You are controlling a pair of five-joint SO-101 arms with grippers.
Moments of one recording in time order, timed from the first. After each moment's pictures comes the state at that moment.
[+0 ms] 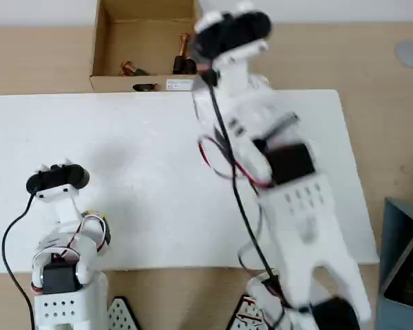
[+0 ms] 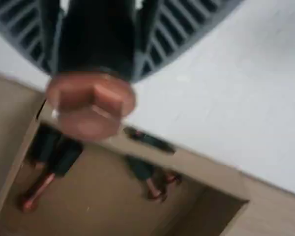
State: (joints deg) left arm -9.1 -104.3 91.9 71.7 -1.5; right arm -25.2 -26.2 11.2 50.2 -7.7
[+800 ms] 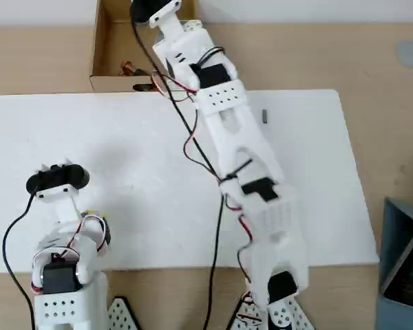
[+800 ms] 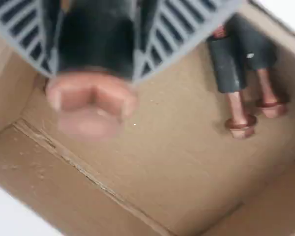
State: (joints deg) left arm -9.1 -104.3 91.9 71.7 -1.5; right arm -25.2 41.2 -40.7 31.8 10.9
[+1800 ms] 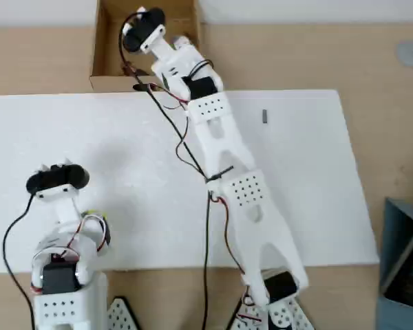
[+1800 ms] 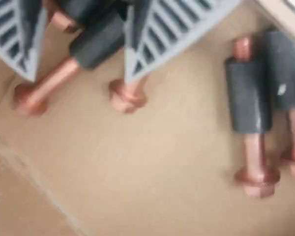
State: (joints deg) left arm -9.1 -104.3 91.9 71.7 -1.5; right arm -25.2 72.7 -78.8 40.6 19.8
